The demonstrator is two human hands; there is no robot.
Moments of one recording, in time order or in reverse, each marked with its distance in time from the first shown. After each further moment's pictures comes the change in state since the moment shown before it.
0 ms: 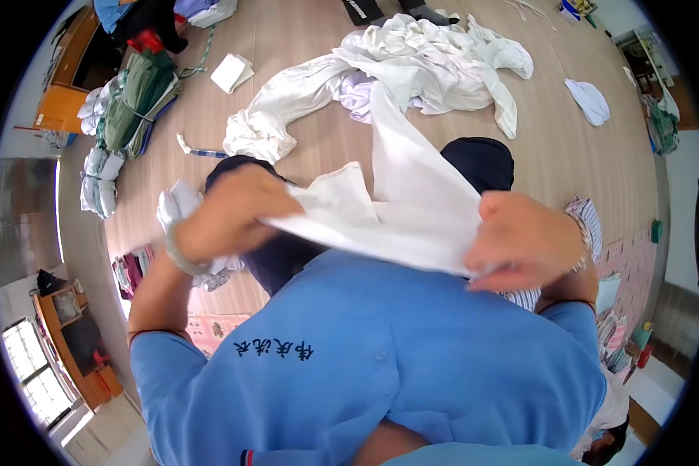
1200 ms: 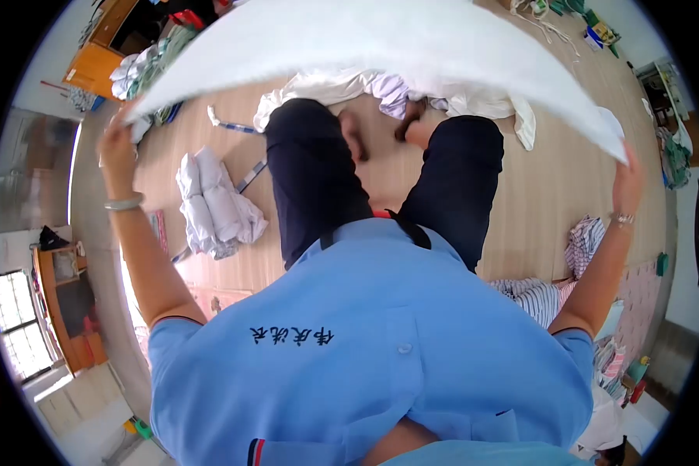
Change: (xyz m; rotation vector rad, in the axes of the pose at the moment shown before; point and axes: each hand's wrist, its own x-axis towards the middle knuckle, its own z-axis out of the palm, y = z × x) left_hand -0.203 -0.054 -0.118 0.301 0.880 -0.696; right_hand -0.243 0.105 -0.029 -0.430 1.185 0.797
